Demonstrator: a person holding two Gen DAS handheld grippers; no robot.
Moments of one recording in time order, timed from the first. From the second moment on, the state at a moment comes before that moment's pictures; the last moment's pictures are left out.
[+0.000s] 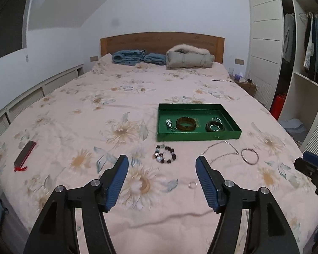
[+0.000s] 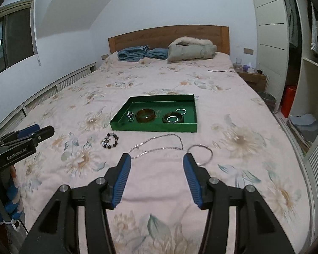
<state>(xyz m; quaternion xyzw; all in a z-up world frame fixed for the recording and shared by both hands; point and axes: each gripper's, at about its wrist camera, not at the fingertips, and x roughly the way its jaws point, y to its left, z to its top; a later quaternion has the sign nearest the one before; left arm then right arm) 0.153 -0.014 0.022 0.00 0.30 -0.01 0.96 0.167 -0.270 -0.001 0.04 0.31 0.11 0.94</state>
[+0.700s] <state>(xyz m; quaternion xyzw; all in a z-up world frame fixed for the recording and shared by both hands) 0.094 -0.006 0.022 0.01 0.27 0.01 0.96 0.088 -0.285 0.011 0.02 0.29 0.08 0.95</state>
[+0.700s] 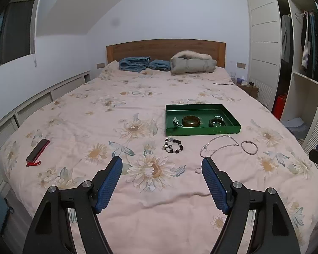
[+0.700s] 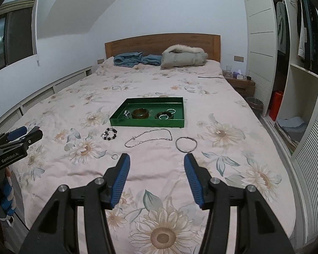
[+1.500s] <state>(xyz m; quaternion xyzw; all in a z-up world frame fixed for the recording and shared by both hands) 0.147 0.004 -0.041 0.00 0.34 -0.04 0.94 0.138 -0.327 -0.046 0.05 0.33 0.06 0.94</state>
